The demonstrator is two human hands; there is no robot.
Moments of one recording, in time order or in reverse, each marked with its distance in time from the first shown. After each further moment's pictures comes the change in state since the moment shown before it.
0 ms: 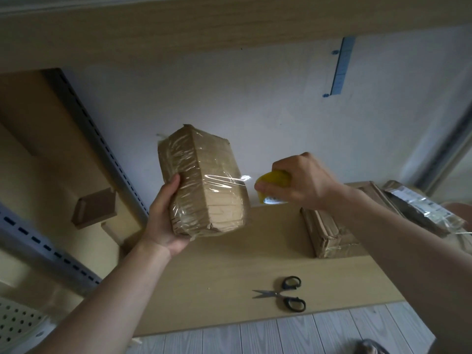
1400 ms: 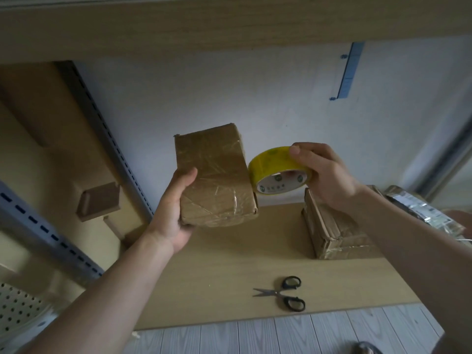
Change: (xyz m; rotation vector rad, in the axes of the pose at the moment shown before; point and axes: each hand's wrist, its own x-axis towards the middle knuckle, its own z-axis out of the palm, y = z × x) left_hand -0.010 0.008 0.015 0.166 0.246 -0.024; right_hand -0.004 -0.020 -0.017 1.115 0.051 0.251
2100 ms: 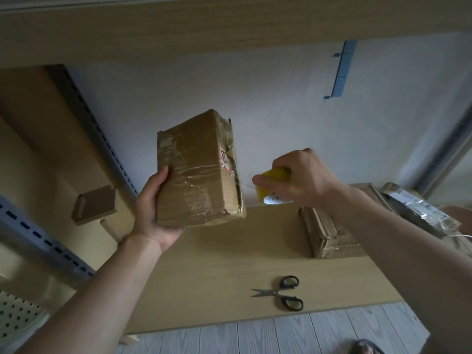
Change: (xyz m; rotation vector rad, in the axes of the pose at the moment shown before) left_hand 0.003 0.007 -0.012 -0.160 -0.006 0.025; right_hand 0.010 0.010 0.002 -1.125 0.031 -0.200
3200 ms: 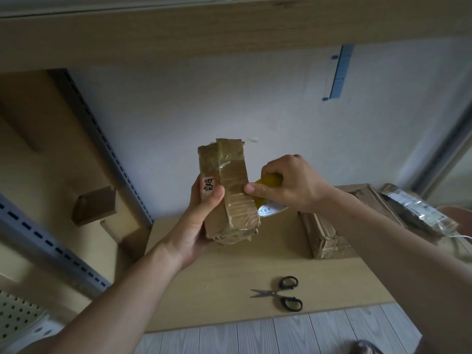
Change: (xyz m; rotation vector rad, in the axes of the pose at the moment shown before) left_hand -0.008 -0.038 0.019 0.231 -0.278 -0.169; right_hand -0.004 -0.014 0.003 0.176 -0.113 -0.042
